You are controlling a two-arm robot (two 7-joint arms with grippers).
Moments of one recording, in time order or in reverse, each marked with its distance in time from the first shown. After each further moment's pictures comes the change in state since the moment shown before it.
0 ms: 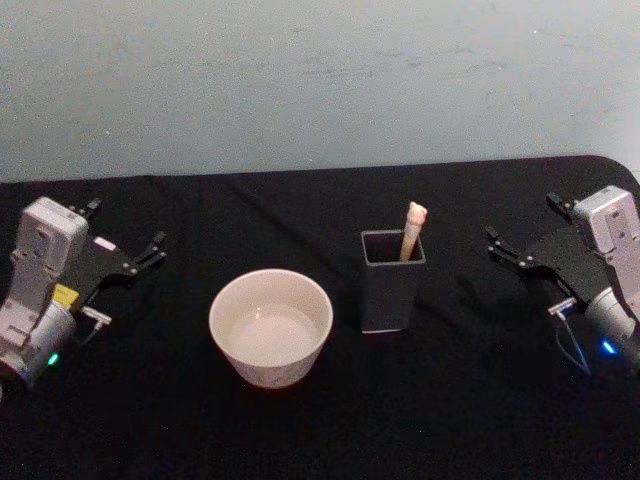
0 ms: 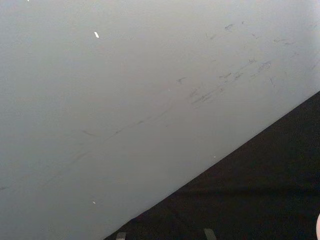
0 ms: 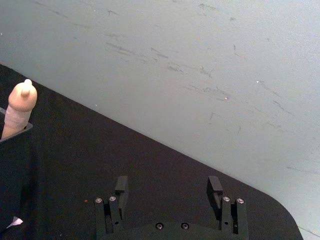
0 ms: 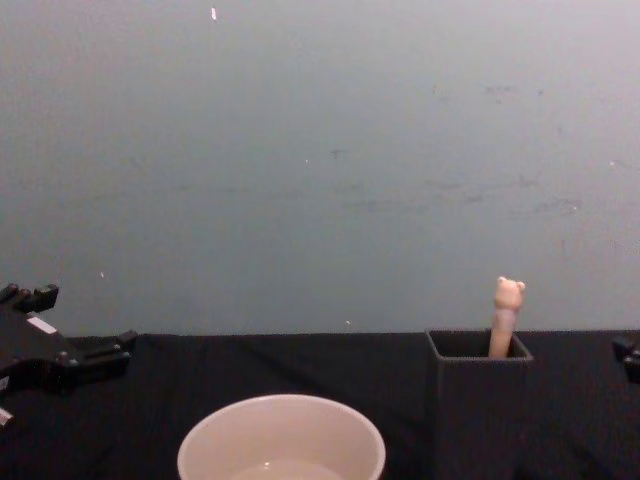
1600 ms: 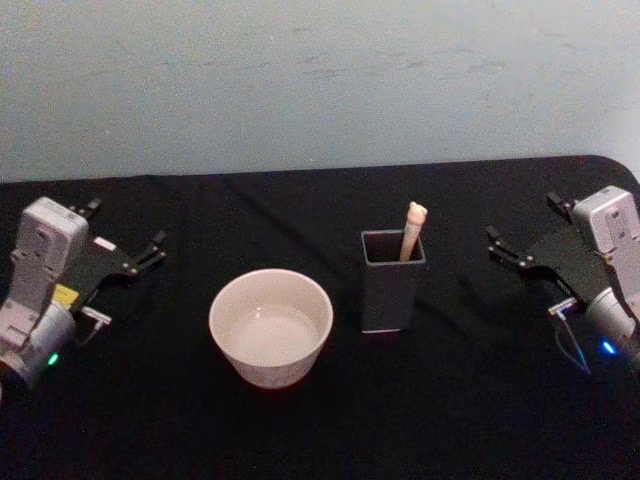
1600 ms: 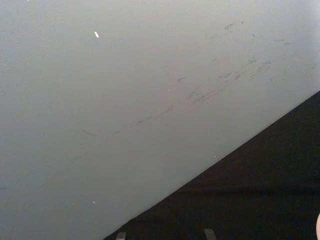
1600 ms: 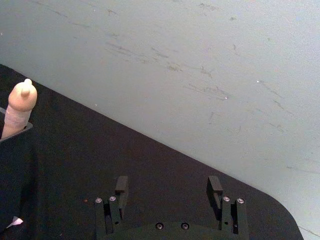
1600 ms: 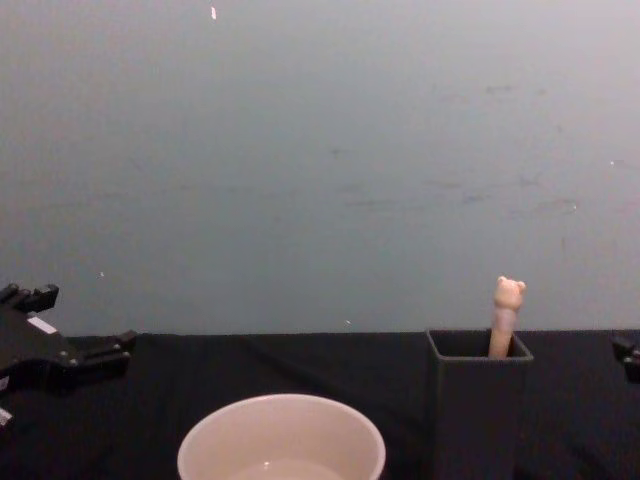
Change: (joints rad) left arm 0.000 0.000 0.000 0.000 0.000 0.000 0.000; right arm 0.000 0.000 0.000 0.000 0.000 0.000 0.000
